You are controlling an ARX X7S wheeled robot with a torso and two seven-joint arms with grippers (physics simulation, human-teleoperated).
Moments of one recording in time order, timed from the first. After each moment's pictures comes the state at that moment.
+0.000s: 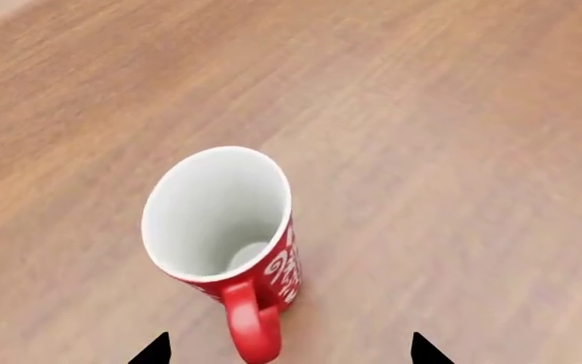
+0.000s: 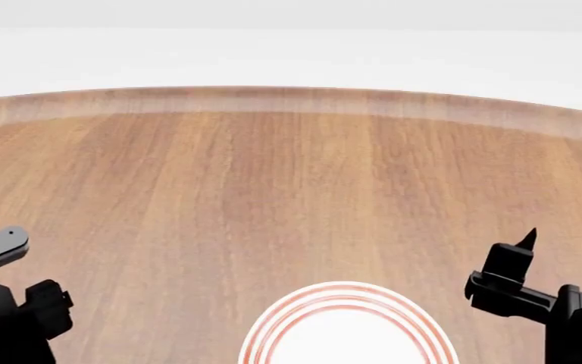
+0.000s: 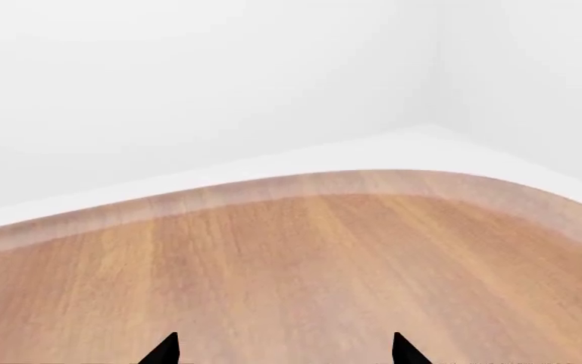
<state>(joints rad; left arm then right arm) -0.76 -0.07 -0.14 -0.58 -0.33 -0.75 -0.85 0.42 0.27 0.27 -0.45 0.37 1.02 0.27</state>
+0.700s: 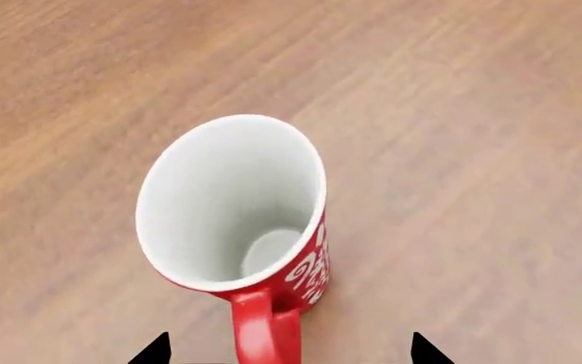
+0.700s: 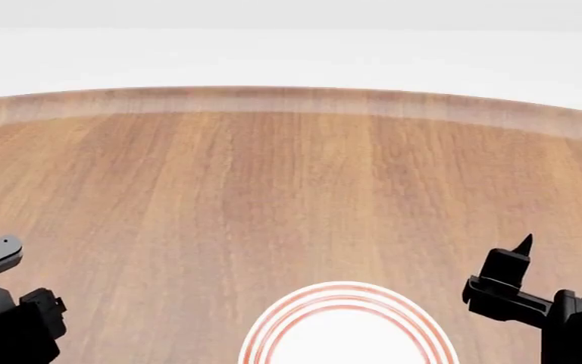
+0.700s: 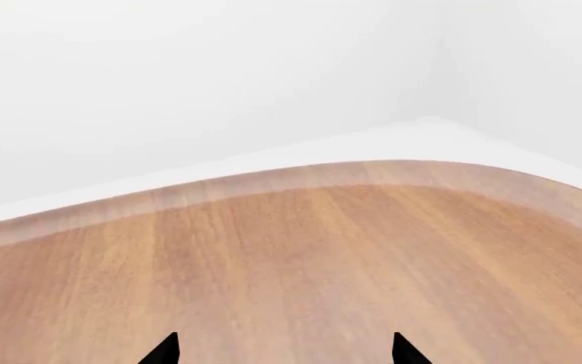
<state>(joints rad) -0.97 -0.10 -0.16 -1.17 -0.31 -0.42 -0.84 0.41 0.27 0.27 -0.40 0.38 0.97 0.27</state>
